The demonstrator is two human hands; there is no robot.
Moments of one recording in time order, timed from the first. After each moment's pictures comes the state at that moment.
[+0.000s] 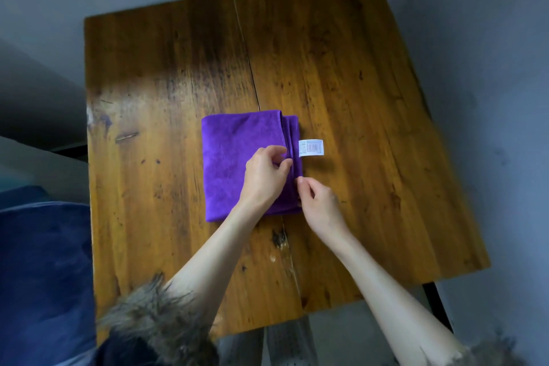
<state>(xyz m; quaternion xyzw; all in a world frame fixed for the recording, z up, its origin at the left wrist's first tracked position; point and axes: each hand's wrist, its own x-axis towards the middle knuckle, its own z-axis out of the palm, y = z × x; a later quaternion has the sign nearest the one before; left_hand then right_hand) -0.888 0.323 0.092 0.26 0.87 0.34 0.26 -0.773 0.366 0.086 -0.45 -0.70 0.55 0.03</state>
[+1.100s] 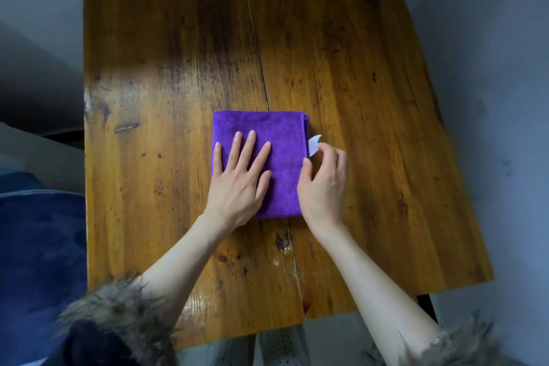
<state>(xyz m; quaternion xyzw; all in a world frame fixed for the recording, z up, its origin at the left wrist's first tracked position) -0.919 0.266 0.054 0.50 0.86 0.04 0.08 -0.812 0.367 0.094 -0.50 -0.78 0.32 0.19</state>
